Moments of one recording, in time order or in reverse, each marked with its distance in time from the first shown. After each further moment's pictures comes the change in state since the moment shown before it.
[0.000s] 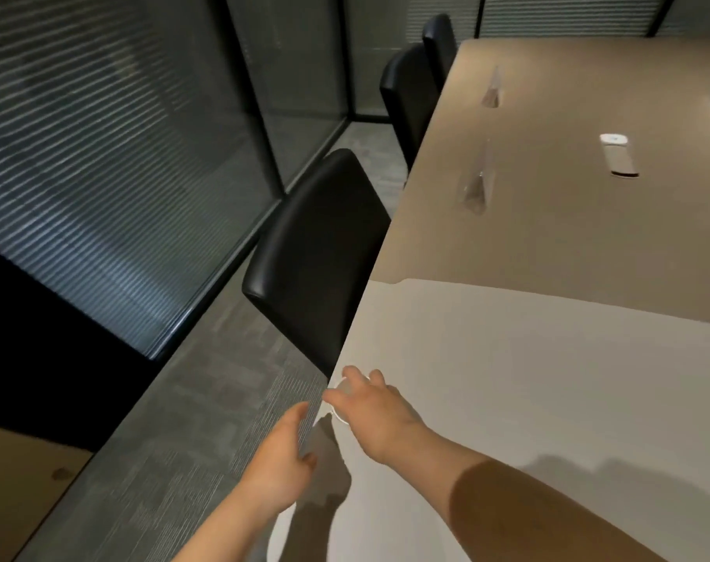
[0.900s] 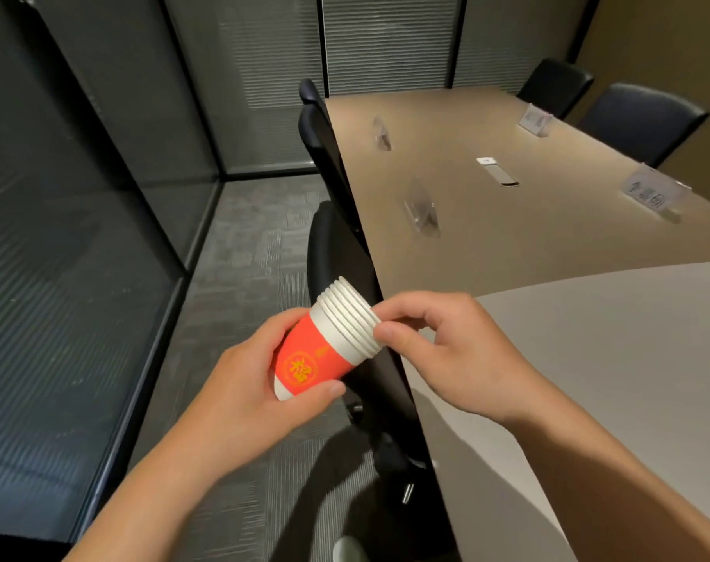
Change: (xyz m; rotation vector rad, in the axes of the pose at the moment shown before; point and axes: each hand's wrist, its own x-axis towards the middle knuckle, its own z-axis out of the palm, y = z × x) left_hand 0.086 0.005 -0.327 -0.060 -0.067 0.933; right_hand 0.059 -0.171 -0.191 0.765 0.860 0.196
